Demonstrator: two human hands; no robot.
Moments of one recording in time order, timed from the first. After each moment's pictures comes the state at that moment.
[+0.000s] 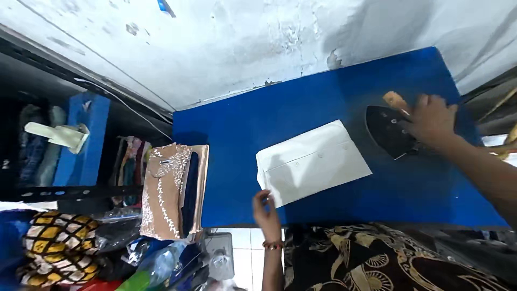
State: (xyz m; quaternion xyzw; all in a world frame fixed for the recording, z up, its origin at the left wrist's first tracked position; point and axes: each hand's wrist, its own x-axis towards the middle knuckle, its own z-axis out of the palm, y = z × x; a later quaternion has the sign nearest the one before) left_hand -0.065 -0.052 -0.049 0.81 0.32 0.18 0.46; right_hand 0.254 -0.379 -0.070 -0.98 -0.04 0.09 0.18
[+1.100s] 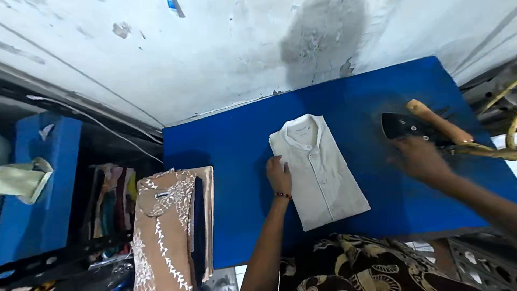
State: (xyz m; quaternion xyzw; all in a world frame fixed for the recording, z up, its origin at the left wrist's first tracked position) left_hand 0.107 0.074 -0.113 0.91 0.23 -0.04 0.33; right_hand 0.186 -0.308 -0.078 -0.97 -0.15 0.16 0.13
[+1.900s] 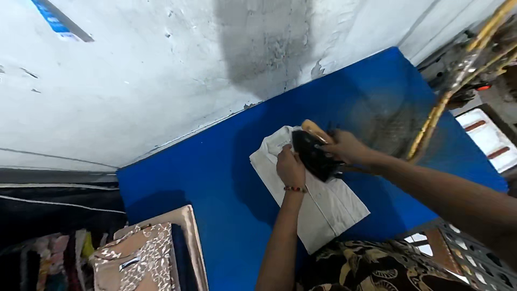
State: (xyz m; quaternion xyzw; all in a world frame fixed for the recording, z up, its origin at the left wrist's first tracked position) left_hand 0.196 0.018 -0.104 0.92 0.15 -0.09 0.36; right_hand 0.244 -0.157 -0.060 -0.85 0.10 0.32 0.41
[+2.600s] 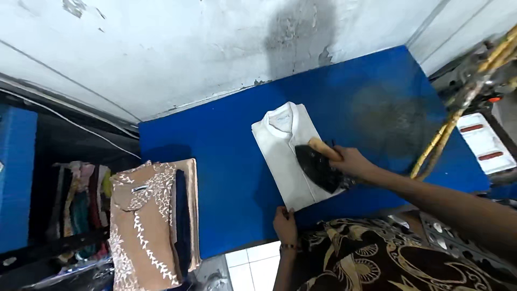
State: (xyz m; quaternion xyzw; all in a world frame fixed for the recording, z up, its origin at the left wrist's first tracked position) left_hand -0.075 -0.008 -0.123 0.80 0.38 -0.18 0.43; right_hand 0.132 -0.199 -0.058 -0.88 -0.04 0.37 0.30
